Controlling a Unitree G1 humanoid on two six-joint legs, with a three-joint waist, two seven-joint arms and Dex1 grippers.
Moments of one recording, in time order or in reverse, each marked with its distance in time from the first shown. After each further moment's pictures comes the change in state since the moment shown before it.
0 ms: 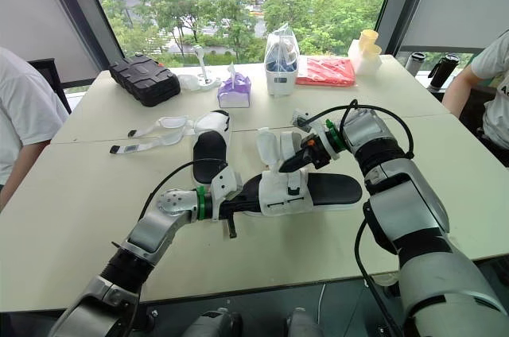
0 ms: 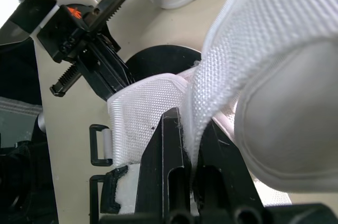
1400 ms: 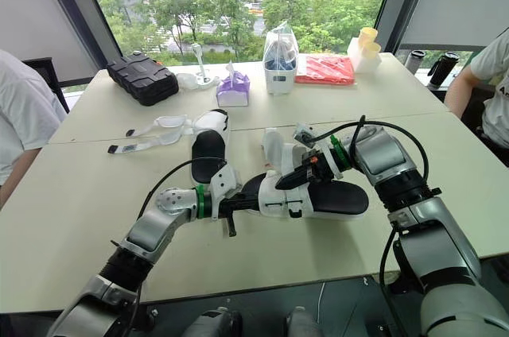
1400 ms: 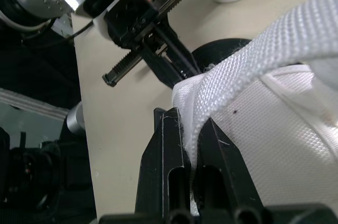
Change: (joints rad) left arm -0.007 0.003 0.001 0.001 -0.010 0.000 0.003; right arm 0.316 -0.138 -0.079 -0.641 0.160 0.287 -0.073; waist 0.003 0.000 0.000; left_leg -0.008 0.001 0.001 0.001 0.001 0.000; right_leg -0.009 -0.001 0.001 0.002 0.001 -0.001
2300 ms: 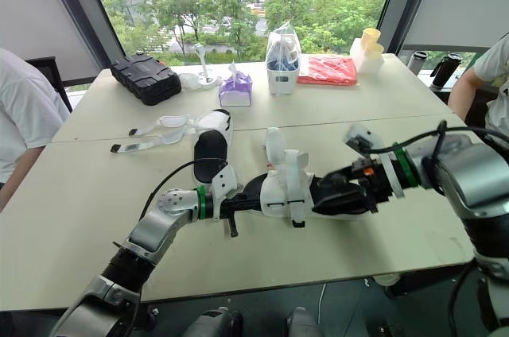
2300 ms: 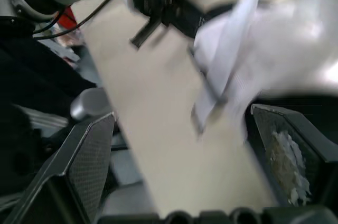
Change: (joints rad) left arm 0.001 -0.014 0.000 0.019 0.000 -0.015 -0.001; right arm 0.364 -0.365 -0.319 -0.531 0.339 0.334 -0.147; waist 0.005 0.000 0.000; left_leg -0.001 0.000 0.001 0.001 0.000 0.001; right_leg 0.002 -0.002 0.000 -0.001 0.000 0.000
